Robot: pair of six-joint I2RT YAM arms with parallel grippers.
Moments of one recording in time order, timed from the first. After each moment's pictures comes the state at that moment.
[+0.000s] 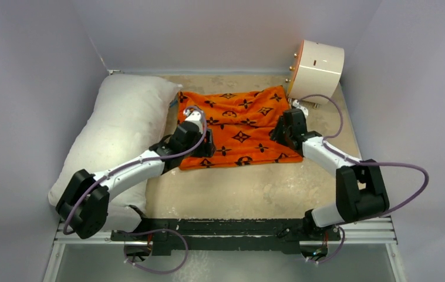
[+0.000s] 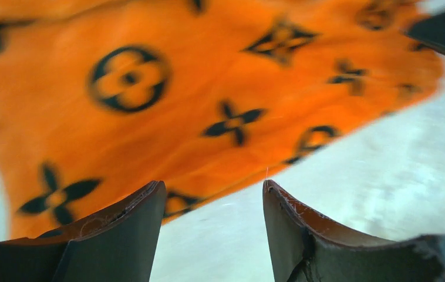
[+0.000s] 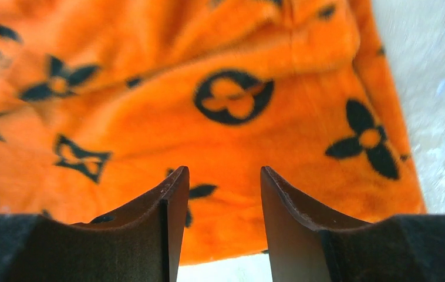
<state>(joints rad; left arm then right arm) -0.68 1.36 0.87 -0.13 -0.03 -0.50 0.26 1.44 0.85 -0.20 0.19 0.58</state>
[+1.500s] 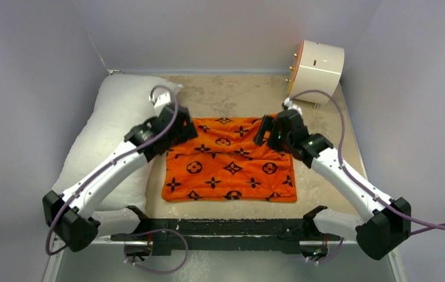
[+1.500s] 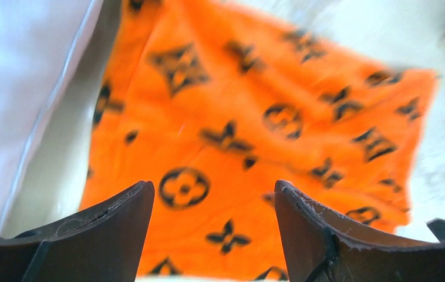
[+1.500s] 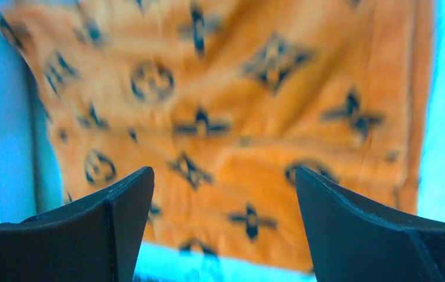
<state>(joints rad) -0.67 1.15 1.06 -0.82 -0.42 -0.94 0.56 1.13 0.92 -0.65 0.17 0.75</state>
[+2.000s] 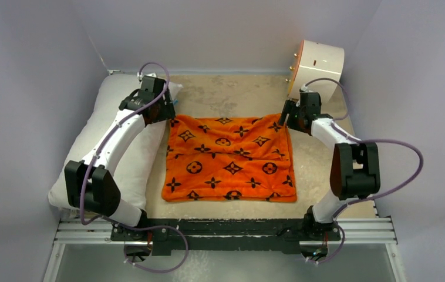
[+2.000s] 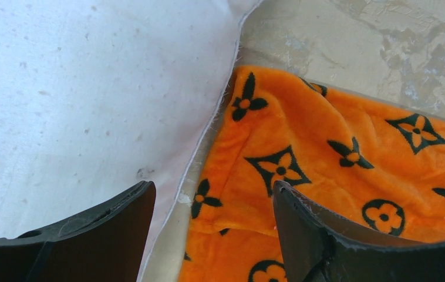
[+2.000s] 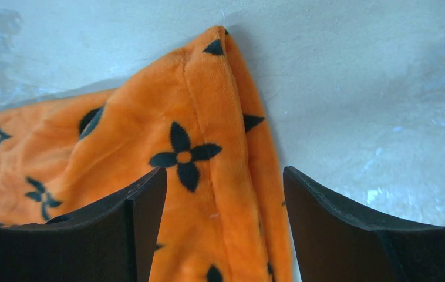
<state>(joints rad) -0.25 1.51 1.34 -0.72 -0.30 -0.46 0.06 1.61 1.05 -0.25 -0.02 0.37</state>
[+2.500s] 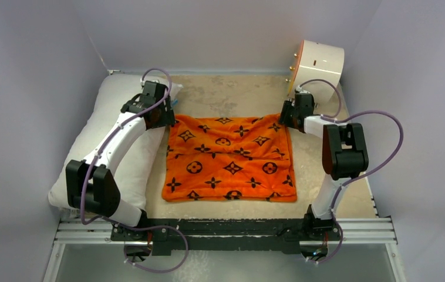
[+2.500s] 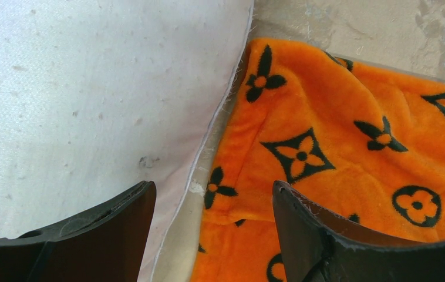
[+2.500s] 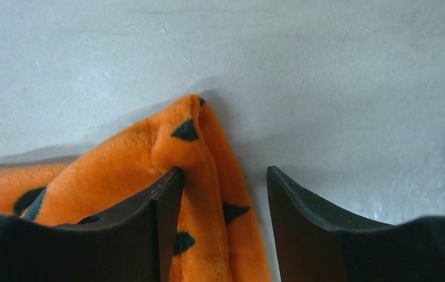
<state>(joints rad) -0.25 1.50 1.28 -0.72 -0.29 -0.42 0.06 1.87 1.08 0.00 0.03 0.31</state>
